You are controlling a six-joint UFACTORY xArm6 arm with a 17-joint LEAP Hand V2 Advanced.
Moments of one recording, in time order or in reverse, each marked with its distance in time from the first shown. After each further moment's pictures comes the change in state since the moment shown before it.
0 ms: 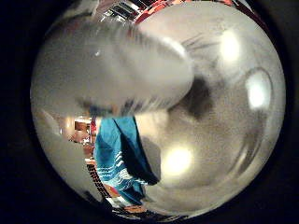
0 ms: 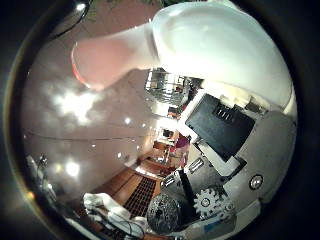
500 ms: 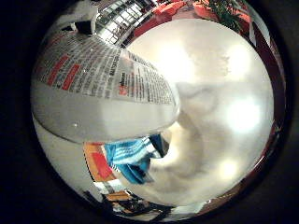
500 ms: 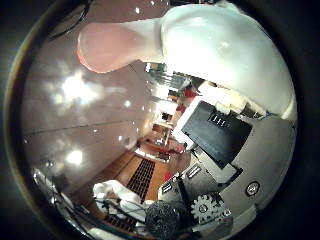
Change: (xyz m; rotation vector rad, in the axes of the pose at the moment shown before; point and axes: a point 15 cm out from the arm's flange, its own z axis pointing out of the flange) arm -0.064 -0.014 -0.046 -0.334 0.130 -0.123
